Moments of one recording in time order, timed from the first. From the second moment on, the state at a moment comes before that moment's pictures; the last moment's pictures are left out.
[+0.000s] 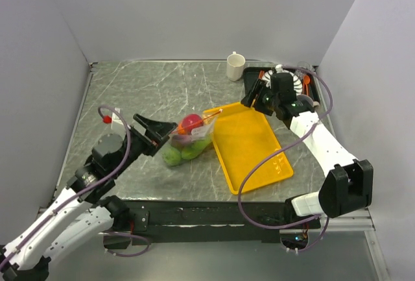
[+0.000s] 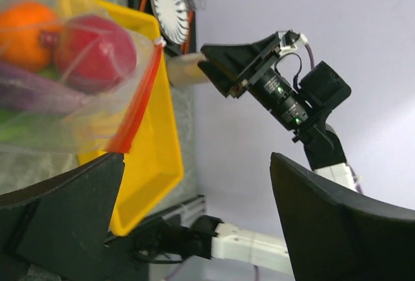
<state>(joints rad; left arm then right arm) -0.69 0.56 0.68 -0.27 -0.10 -1.29 0.26 1.37 1.15 -0.41 -0.11 0.60</state>
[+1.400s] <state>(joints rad) -0.34 1.30 1.22 -0.61 -0.15 -0.63 0.26 1.06 0.84 -0.38 0.12 0.39</state>
